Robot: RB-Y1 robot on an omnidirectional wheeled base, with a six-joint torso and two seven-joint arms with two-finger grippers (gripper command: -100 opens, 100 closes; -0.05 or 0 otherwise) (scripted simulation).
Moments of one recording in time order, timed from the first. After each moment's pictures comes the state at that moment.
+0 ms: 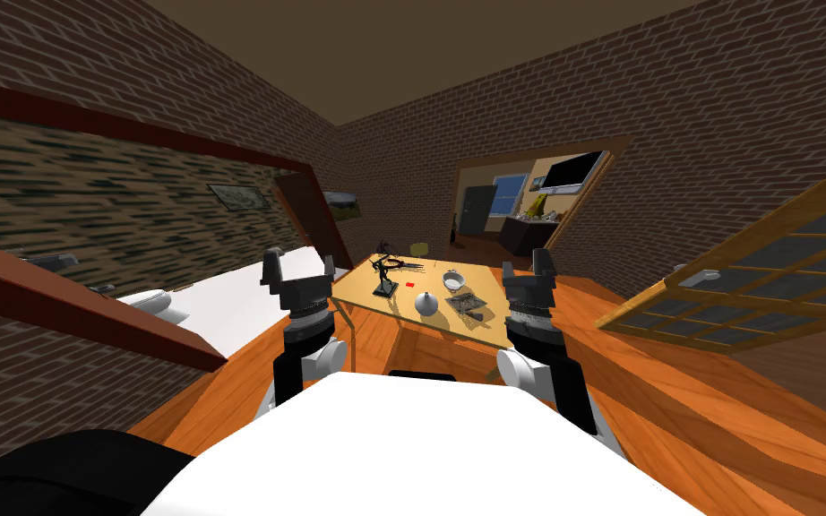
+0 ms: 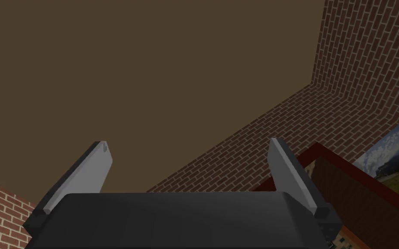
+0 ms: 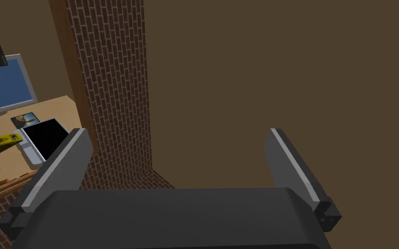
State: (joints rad) left arm 0.46 0.02 0.06 -2.37 0.12 -0.64 0.12; right arm 0.46 -0.02 0.00 -2.36 -0.11 -0.42 0.17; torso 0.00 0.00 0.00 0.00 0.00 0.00
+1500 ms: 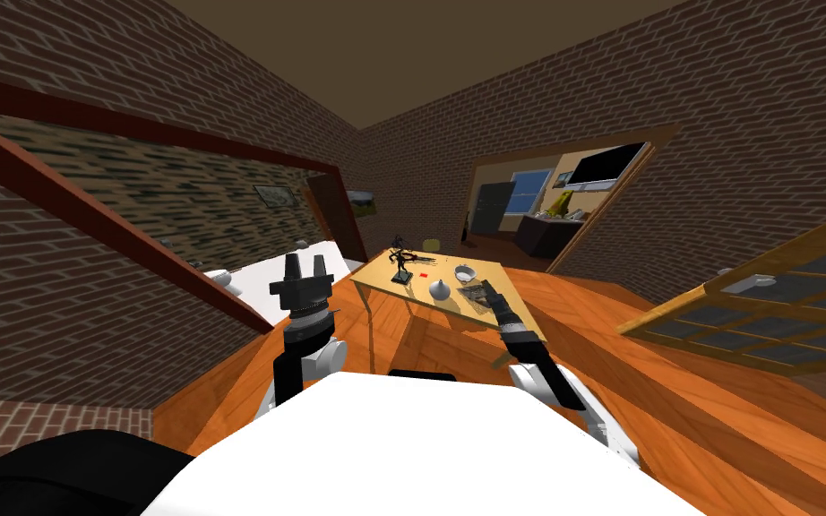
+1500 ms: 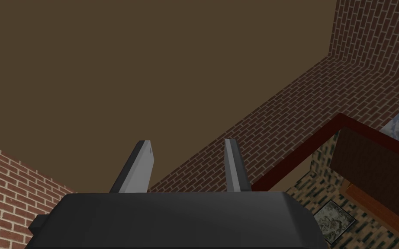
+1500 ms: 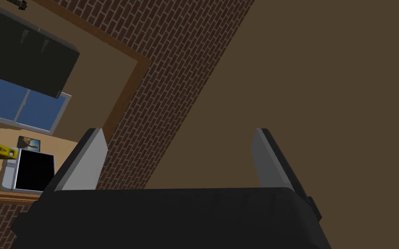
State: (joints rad) left arm 0.46 0.02 0.06 -2.37 0.12 -0.64 0.12; right arm 0.45 -0.35 0.02 -2.02 -0.08 -0.32 0.43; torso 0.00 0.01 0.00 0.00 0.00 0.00
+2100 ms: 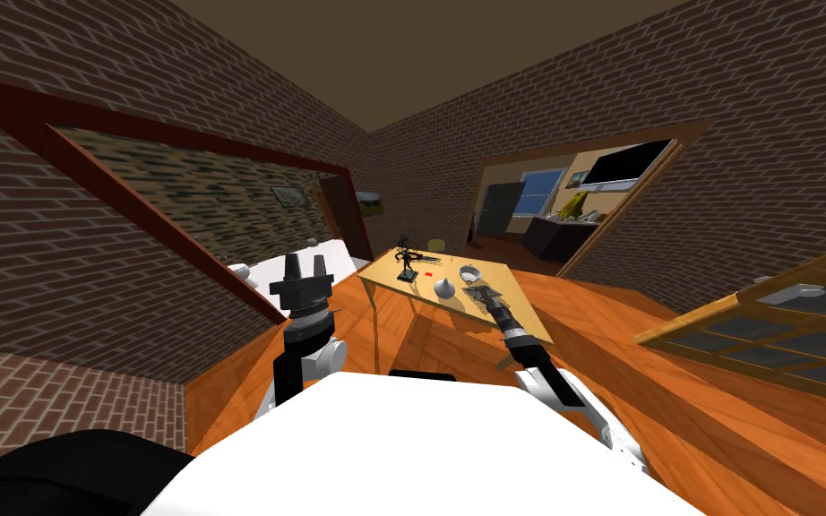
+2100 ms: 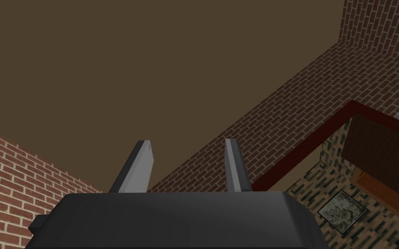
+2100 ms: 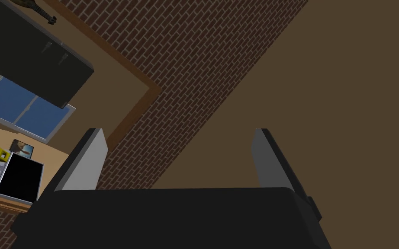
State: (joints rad) left arm 0.47 0.02 0.06 -2.37 0.12 -0.64 0.12; right arm 0.44 -0.42 0.02 -1.89 -0.06 -0.29 0.52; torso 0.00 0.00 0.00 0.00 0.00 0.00
